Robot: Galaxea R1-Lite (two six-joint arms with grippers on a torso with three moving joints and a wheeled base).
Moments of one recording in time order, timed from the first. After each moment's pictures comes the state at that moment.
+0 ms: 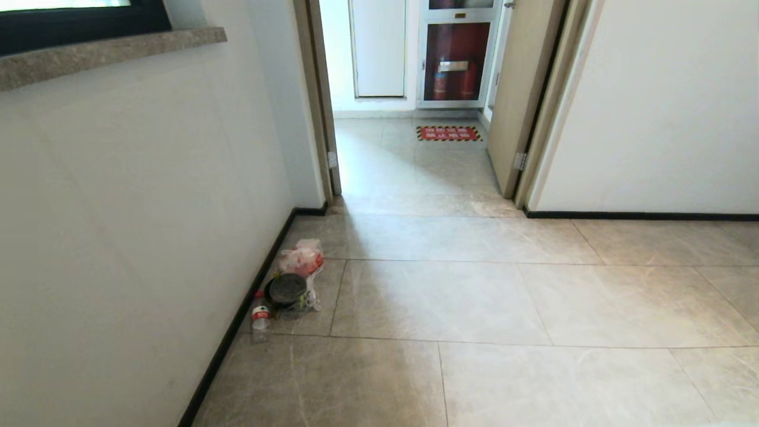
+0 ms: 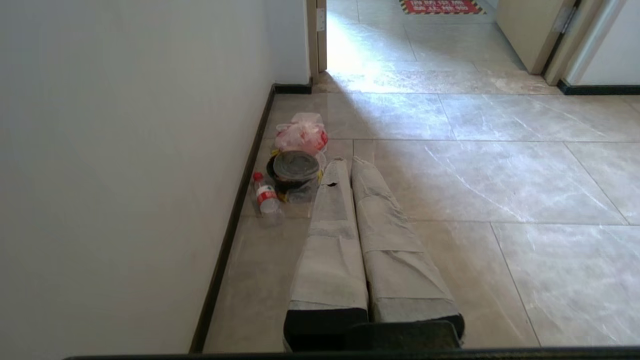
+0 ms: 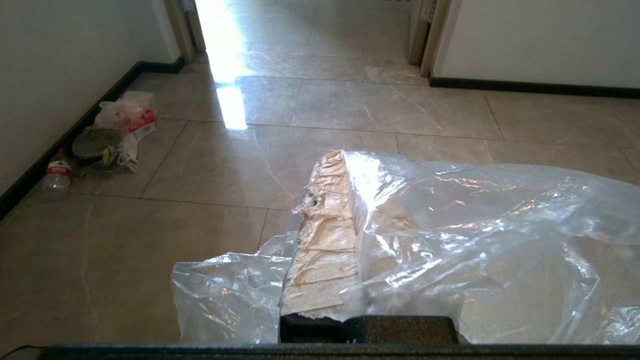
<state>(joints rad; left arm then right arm) 0.00 0.00 0.00 0.00 0.00 -0.01 0.00 0.00 0.00 0.00 0.01 -0.04</state>
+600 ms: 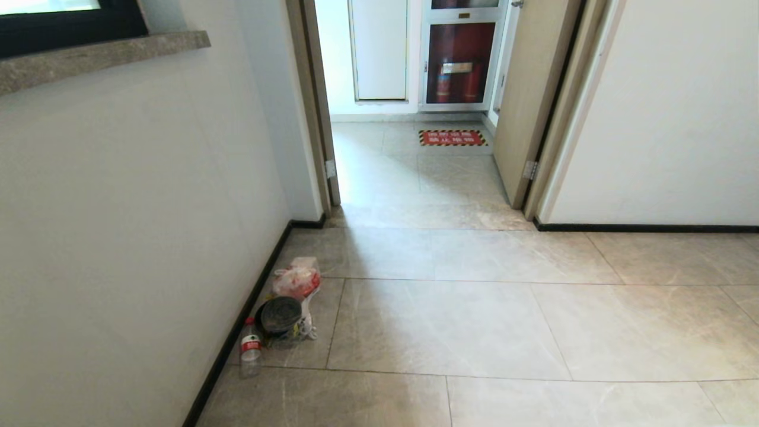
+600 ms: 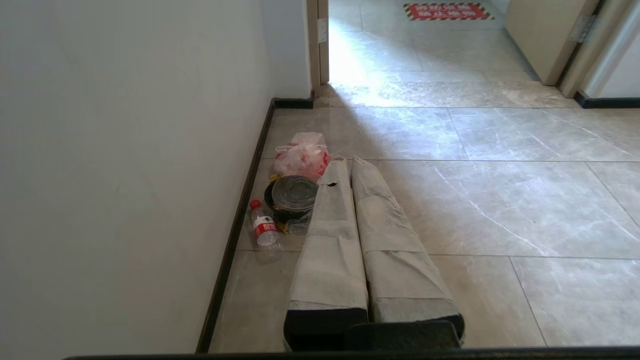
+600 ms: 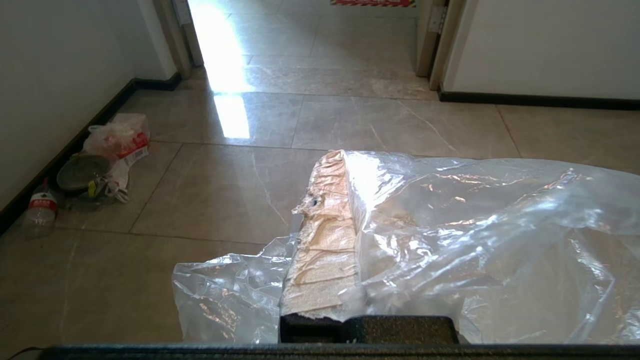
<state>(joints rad) 0.00 0.00 0.00 0.00 0.00 -0.01 0.00 0.00 0.00 0.00 0.01 -0.04</state>
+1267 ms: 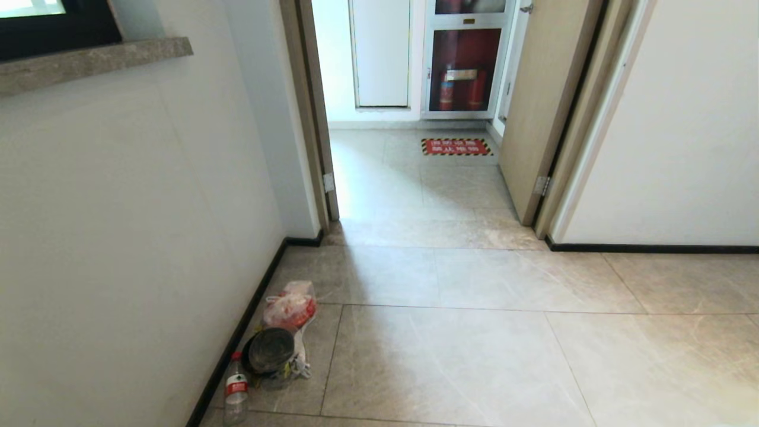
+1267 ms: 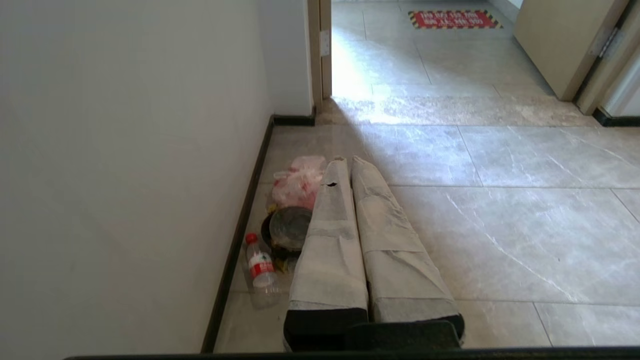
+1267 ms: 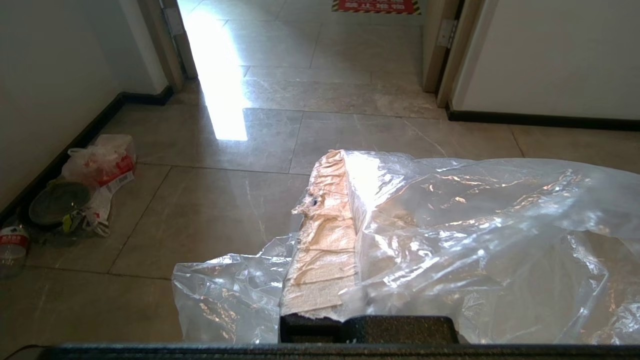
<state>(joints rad) 0.00 0.00 0.00 0.00 0.00 -0.01 0.00 0.00 0.00 0.00 0.01 -0.04</state>
